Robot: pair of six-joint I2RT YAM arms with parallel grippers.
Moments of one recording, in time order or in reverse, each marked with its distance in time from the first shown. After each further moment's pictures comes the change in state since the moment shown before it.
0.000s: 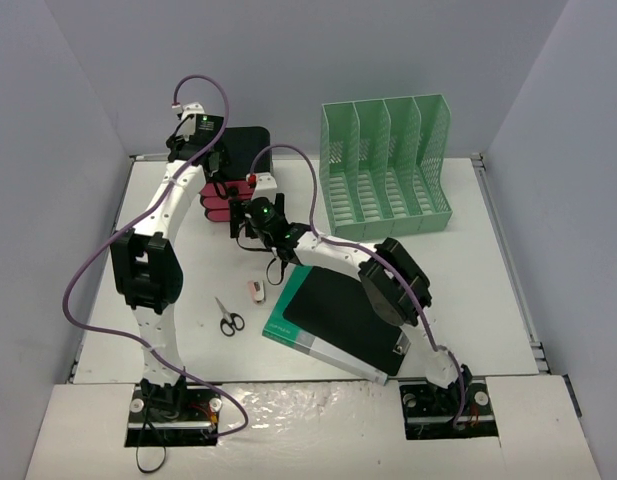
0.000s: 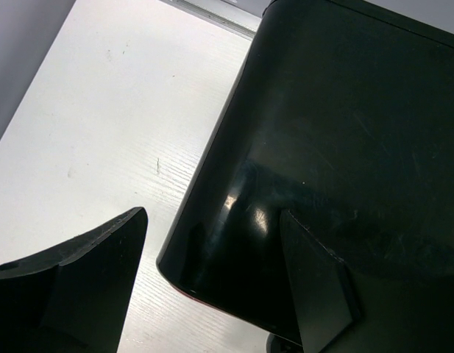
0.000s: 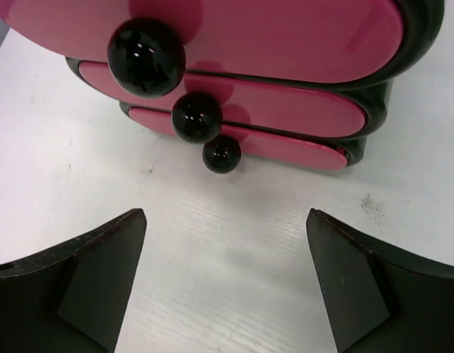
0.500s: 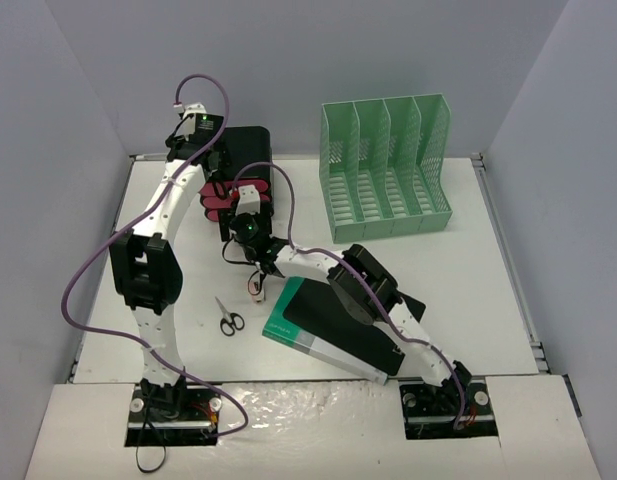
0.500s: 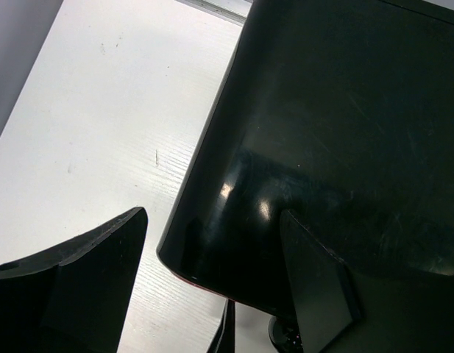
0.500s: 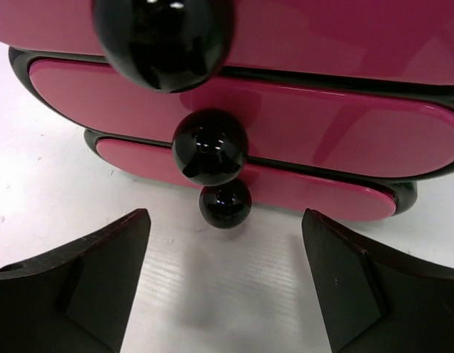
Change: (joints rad) left arm 0.000 -0.009 0.005 -0.029 0.030 0.021; right arm 0.053 0.259 0.162 0.223 0.186 -0.145
